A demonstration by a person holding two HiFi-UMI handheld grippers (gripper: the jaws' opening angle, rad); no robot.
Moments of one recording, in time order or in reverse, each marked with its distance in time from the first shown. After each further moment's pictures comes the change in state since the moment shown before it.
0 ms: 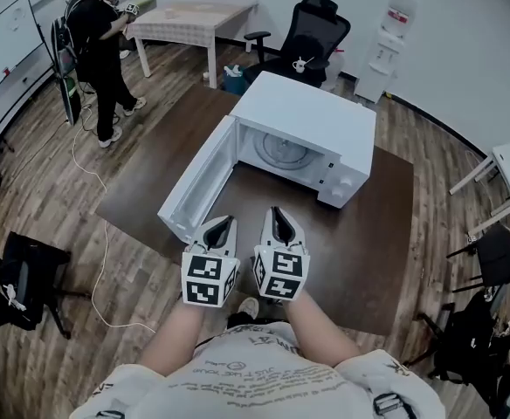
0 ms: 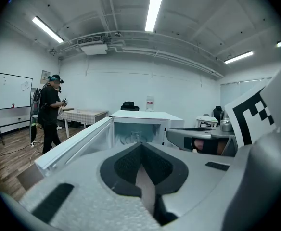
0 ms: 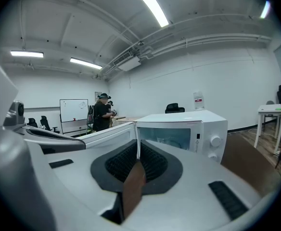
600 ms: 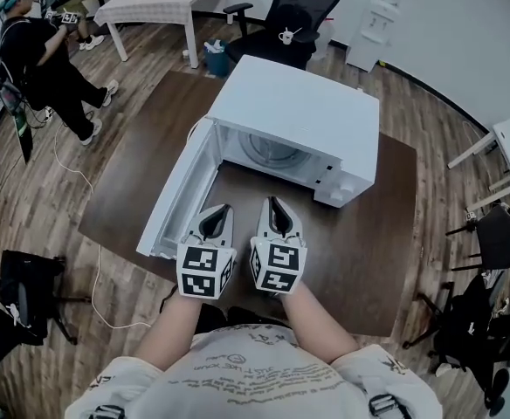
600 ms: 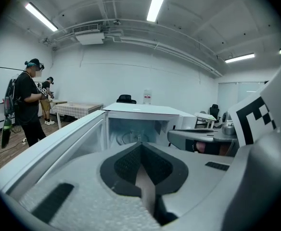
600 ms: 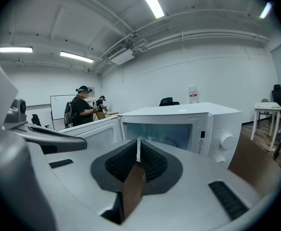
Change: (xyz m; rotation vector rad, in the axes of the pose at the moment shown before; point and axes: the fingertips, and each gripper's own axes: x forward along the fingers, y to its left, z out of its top) left arm 0.108 0.027 0.004 -0.011 0.070 -0.070; right arm 0.092 -0.045 -0.010 0.022 0.058 -0.074
